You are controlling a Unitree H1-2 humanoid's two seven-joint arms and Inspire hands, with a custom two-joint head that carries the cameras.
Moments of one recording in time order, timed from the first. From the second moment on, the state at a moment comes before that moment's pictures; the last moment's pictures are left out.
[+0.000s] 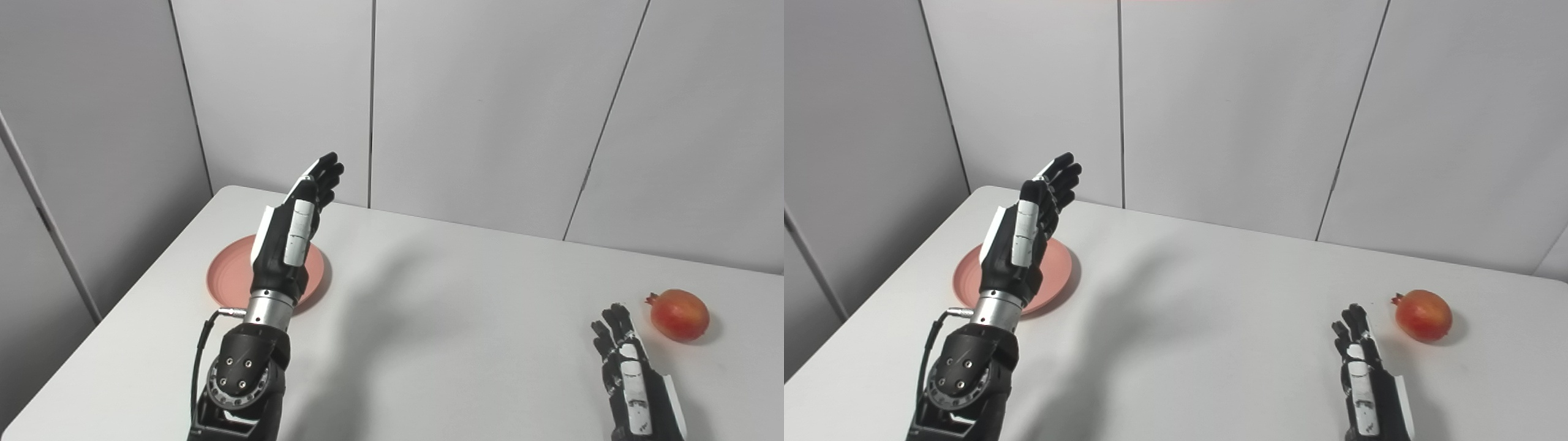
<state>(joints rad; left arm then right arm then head) -0.28 0.11 0.14 -0.25 -0.09 0.17 0.03 -0.04 -0.02 0.00 0.02 0.16 -0.11 0.11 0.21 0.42</state>
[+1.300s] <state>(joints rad) -0.56 0.47 0.34 0.71 -0.32 -0.31 -0.20 -0.04 -0.03 0.00 0.02 0.17 -0.10 0.11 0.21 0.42</state>
